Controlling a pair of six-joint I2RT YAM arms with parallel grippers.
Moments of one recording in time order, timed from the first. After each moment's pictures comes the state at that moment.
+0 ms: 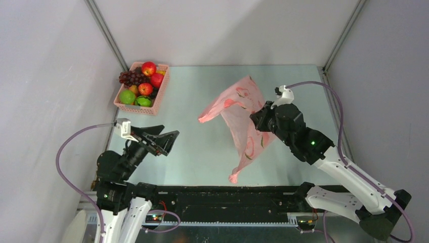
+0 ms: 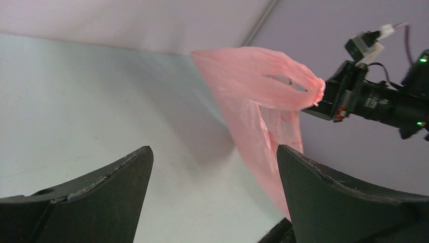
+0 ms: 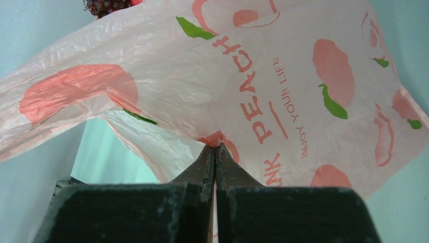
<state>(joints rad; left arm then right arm) -0.17 0.26 0.68 -0.33 0.38 -0.53 0.77 0.95 1.03 -0.43 0.27 0.62</state>
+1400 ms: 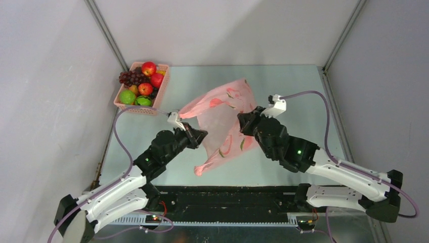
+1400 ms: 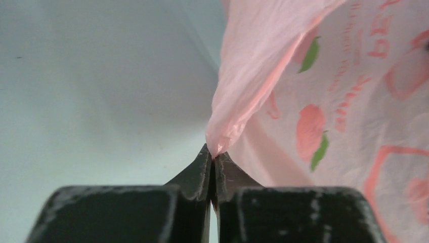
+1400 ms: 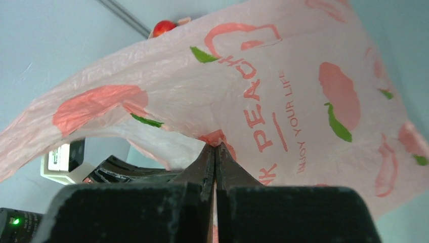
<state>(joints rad) -0.74 0.79 0.45 0.16 -0.05 -0.67 1.11 1.03 1.03 -0.24 0.73 0.81</state>
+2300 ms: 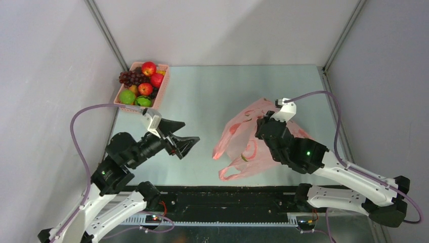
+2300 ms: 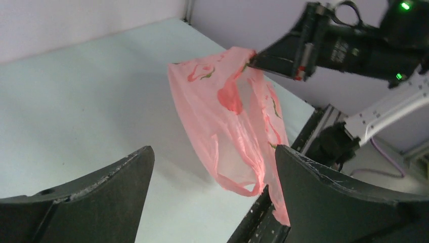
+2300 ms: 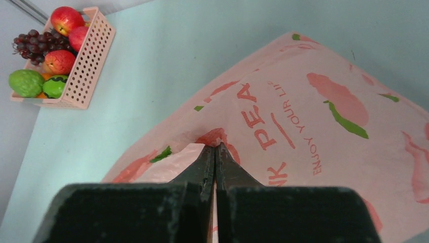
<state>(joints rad) -0.72 0.51 0.83 -0.32 0.16 -0.30 1.09 0.95 1.03 -0.54 0.89 0.74</state>
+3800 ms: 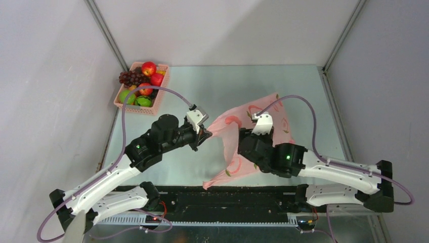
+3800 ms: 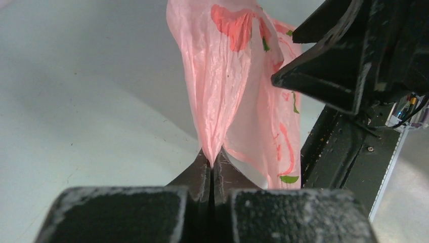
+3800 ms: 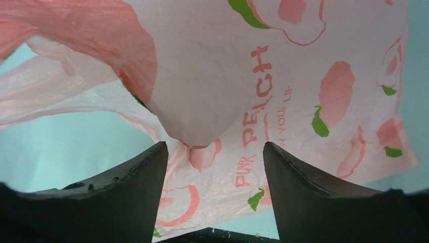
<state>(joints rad) -0.86 0.88 0.92 -0.39 0.12 -0.02 1.25 1.08 1.04 -0.75 0.85 0.81</state>
